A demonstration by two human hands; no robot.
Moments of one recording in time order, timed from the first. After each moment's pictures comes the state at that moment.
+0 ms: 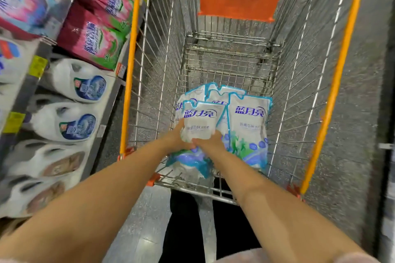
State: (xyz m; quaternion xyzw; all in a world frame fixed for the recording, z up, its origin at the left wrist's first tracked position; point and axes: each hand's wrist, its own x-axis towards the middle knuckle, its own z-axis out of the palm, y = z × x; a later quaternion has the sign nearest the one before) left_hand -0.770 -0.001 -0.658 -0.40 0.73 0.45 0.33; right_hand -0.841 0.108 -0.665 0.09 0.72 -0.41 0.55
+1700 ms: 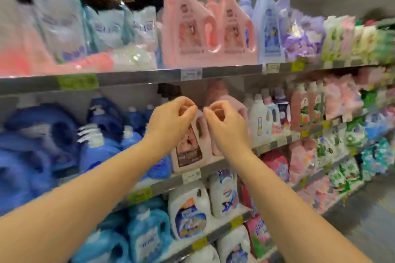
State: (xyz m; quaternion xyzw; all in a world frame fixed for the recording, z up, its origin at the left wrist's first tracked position) left_hand -0.355 -0.178 -0.104 -0.53 0.71 0.01 -0.47; right_hand -0.483 -0.182 -0.129 -0.65 0.46 -0.59 0.16
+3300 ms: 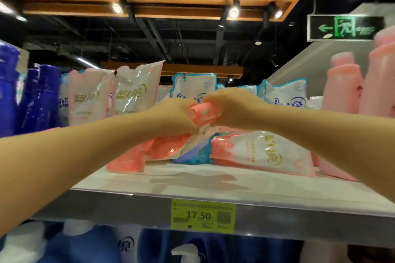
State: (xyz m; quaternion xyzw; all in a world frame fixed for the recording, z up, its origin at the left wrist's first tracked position) left_hand -0.048 -0.339 0.091 -0.74 0.59 -0.17 -0.27; right_hand -0.163 -0.451 0.114 -0.89 0.13 -0.32 -0.29
